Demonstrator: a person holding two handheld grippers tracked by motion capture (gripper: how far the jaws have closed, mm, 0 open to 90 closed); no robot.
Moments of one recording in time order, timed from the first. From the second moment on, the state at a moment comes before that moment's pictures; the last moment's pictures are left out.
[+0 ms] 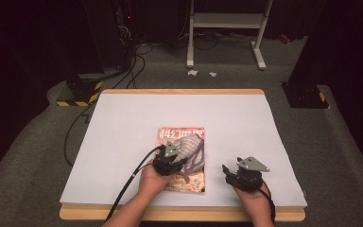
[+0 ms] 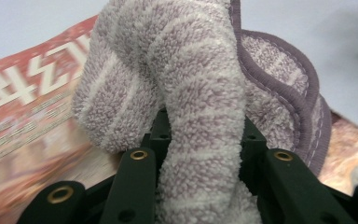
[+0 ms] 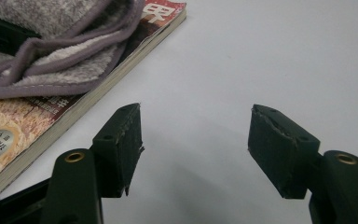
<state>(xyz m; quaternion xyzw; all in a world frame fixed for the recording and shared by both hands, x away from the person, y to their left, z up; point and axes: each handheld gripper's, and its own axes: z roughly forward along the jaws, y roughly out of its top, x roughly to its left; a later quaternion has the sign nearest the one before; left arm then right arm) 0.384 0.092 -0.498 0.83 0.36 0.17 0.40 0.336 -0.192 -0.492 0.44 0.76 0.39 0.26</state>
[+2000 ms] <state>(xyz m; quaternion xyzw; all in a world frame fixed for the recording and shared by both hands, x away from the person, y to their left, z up) 0.392 0.113 -0.500 0.81 0.37 0.18 0.41 0.335 -0.195 -0.489 0.45 0.76 0.39 0.27</state>
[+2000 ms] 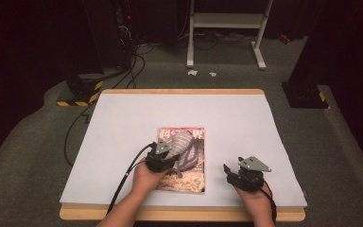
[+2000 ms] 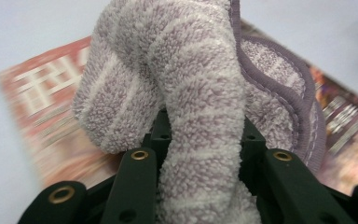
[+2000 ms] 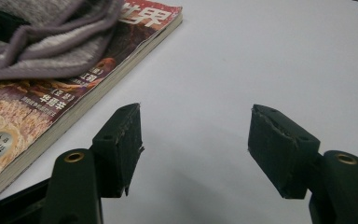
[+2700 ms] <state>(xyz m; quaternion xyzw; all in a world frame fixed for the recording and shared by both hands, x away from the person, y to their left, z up) 0.430 0.134 -0.497 0.80 0.41 0.21 0.38 0.335 -0.195 -0.487 0.44 0.76 0.39 0.27</state>
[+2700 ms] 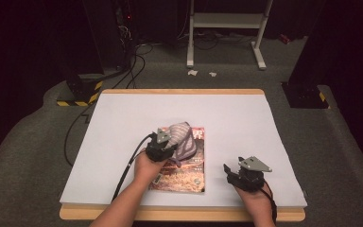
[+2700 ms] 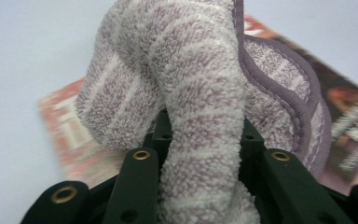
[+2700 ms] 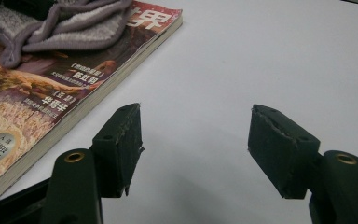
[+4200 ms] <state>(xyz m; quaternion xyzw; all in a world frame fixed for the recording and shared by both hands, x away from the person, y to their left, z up) 0.465 0.055 -0.495 0.82 0.39 0.19 0.38 0.334 -0.194 -0.487 0.44 0.76 0.40 0.26</state>
